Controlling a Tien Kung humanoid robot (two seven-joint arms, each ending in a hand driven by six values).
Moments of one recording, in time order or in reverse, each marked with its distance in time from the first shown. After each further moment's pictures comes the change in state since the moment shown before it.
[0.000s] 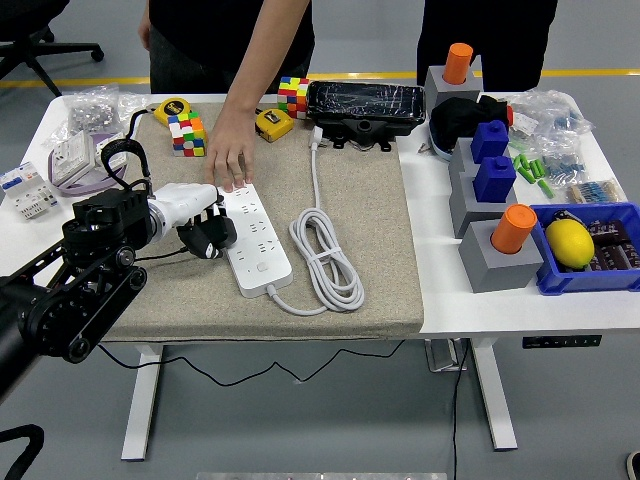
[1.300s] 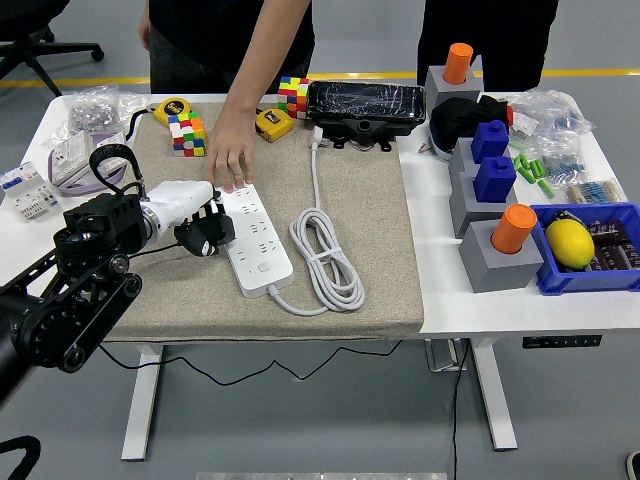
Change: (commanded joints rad) left arm 0.034 0.003 -0.031 -0.050 0.004 0.026 -0.006; right arm -0.005 0.007 -0.009 0.000 0.005 0.003 -0.005
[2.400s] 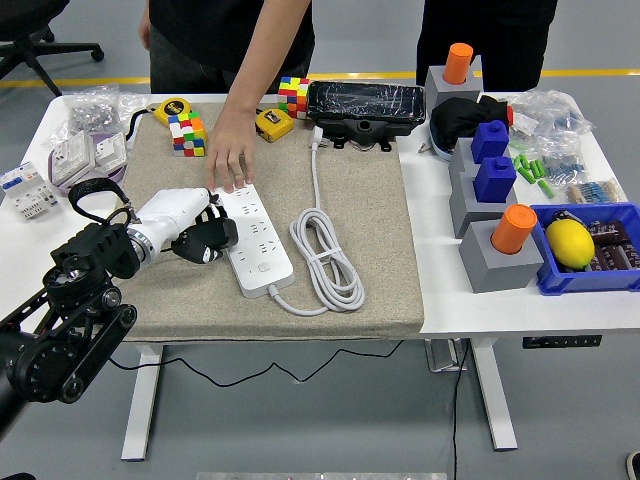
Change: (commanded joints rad) left arm 0.136 -0.010 -0.062 -0.042 0.059 0.198 -0.125; right arm 0.004 0.004 -0.024 0.000 0.015 0.004 0.001
